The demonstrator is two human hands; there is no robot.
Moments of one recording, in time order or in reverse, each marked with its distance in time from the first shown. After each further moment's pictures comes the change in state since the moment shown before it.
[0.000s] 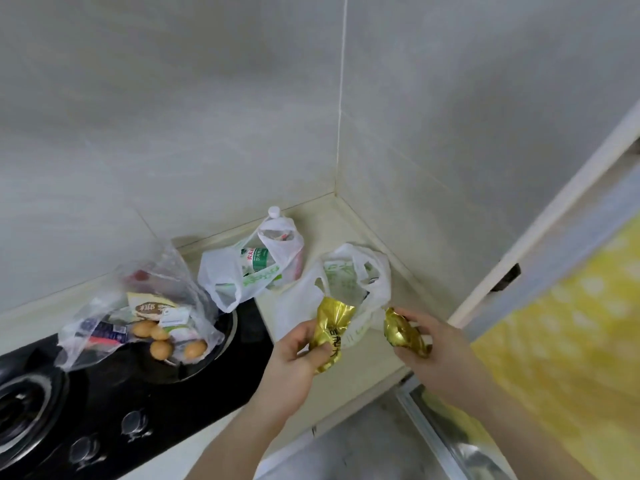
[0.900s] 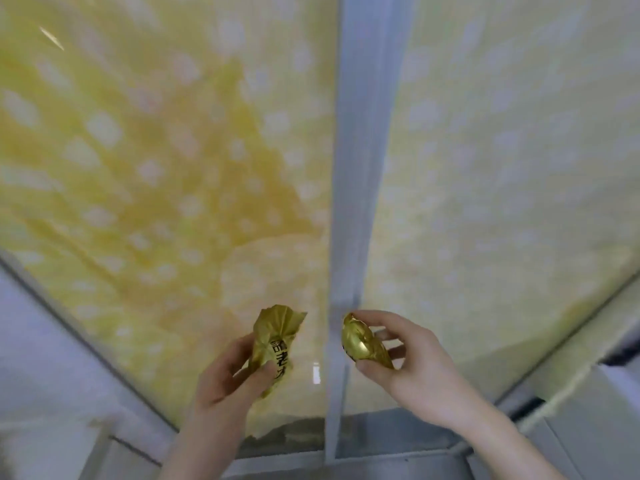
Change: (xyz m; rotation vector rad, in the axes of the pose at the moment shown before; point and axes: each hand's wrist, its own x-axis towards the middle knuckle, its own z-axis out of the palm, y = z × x) left_hand -0.215 -0.013 0.423 0.178 -0.972 0.226; right_hand -0.469 0.164 -0.232 0.264 0.885 0.471
